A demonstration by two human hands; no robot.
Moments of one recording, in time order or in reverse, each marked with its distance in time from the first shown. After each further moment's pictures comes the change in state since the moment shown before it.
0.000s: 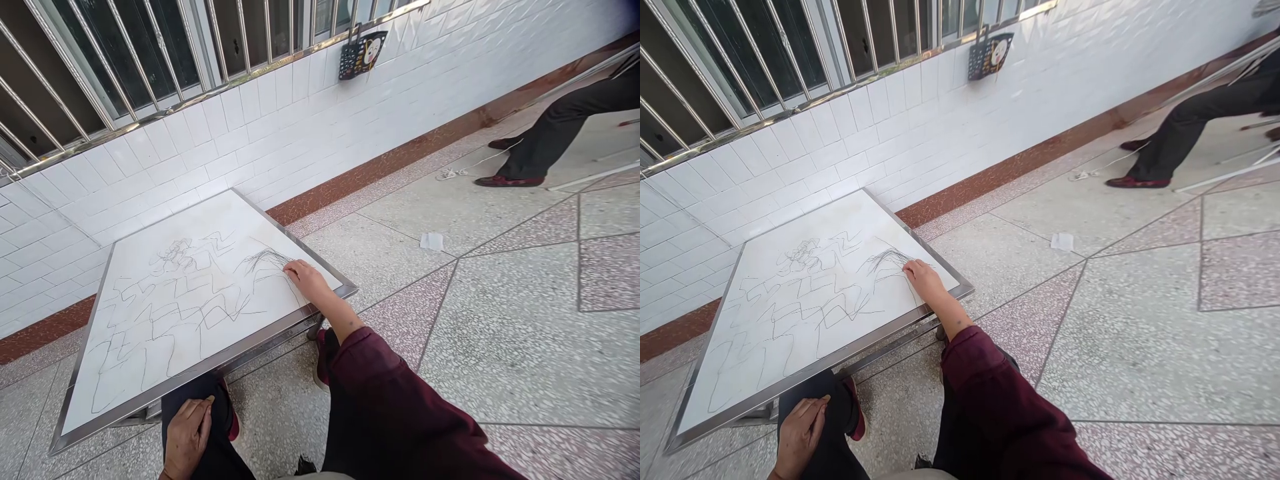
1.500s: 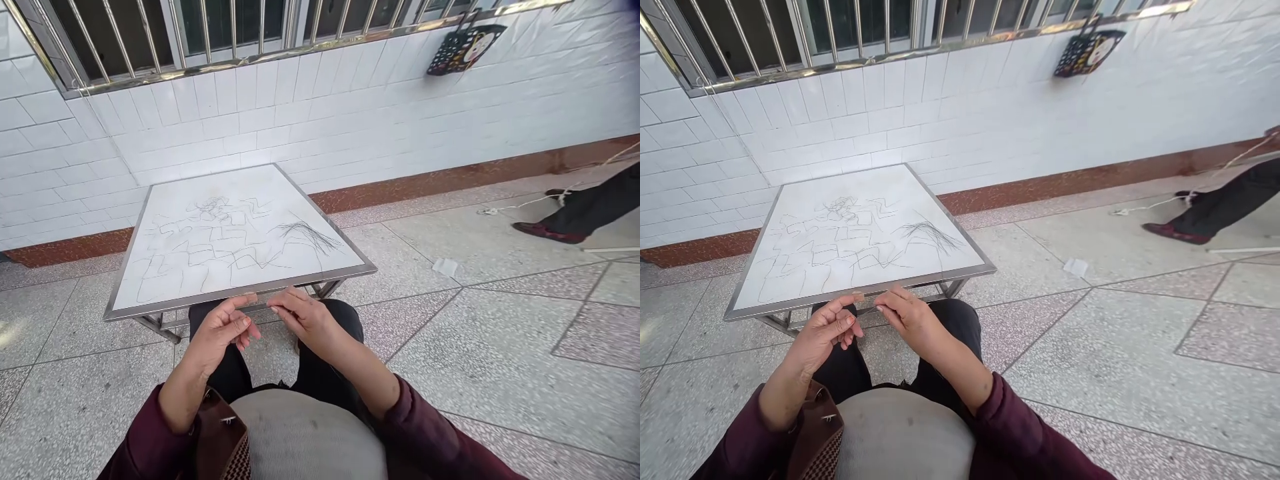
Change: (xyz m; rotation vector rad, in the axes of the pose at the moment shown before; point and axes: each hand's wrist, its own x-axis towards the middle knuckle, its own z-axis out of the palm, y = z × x) left_hand 0.071 0.113 -0.143 -1.518 -0.134 -0.699; right_hand -0.160 -0.227 -0.042 0.292 -0.256 -0.509
